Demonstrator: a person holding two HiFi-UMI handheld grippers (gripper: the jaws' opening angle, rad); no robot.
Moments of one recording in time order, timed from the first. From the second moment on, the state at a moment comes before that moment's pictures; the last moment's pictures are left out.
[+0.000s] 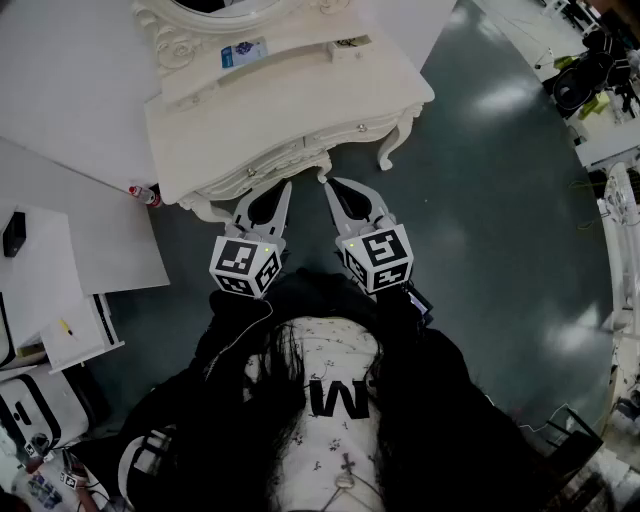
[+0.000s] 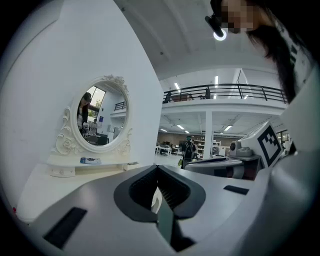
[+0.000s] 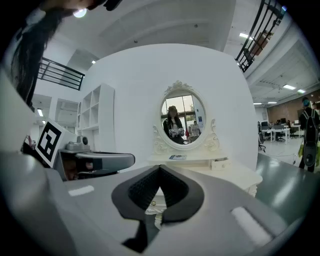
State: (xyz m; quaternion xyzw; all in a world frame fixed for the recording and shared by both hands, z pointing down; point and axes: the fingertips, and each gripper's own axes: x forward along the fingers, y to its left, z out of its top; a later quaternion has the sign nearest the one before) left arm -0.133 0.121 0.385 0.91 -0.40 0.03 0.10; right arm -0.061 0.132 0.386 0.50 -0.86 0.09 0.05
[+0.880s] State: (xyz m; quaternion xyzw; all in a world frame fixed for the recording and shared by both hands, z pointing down) left arm -0.164 0.110 0.396 0.92 -0.36 0.04 0.10; right arm -0.090 0.116 0.397 0.54 -0.84 0.11 0.02
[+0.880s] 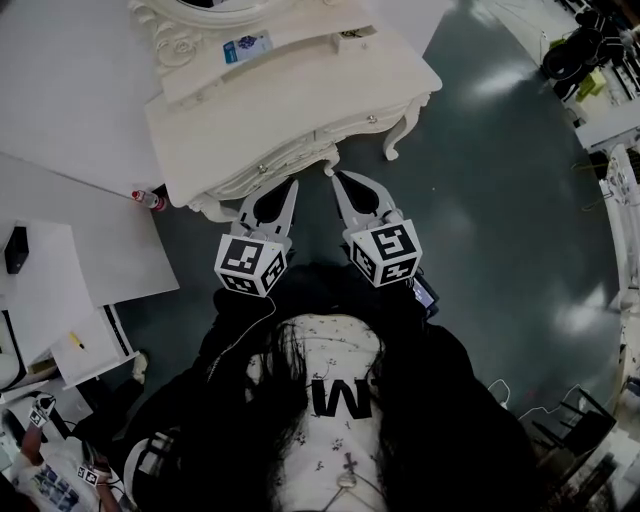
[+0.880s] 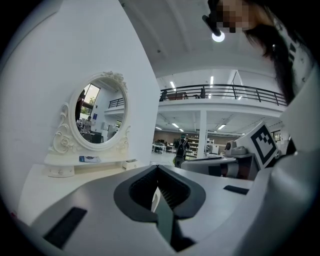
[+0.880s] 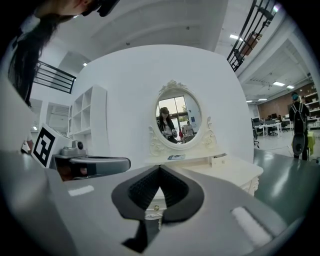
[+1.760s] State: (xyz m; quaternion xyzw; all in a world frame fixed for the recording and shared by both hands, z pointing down) left arm -0.116 0.058 0.418 0.93 -0.35 0.06 0.12; right arm -0.037 0.066 0.424 0.55 -0.82 0.15 0.02
